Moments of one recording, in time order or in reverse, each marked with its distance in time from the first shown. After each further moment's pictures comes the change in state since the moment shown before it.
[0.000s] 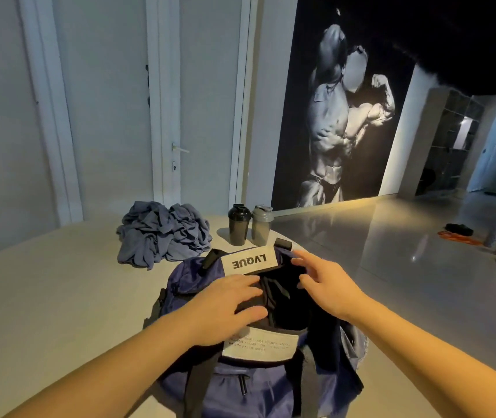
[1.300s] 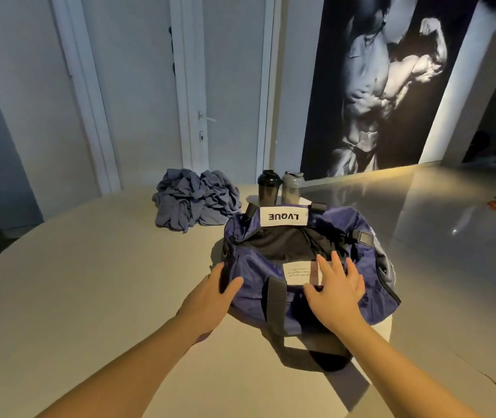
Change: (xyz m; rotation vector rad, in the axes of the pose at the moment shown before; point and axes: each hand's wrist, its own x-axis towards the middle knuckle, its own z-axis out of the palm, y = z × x) left_hand -0.053 -0.089 0.091 -0.383 0.235 -0.612; right_hand -0.033 0.012 0.124 -0.254 0.159 0.314
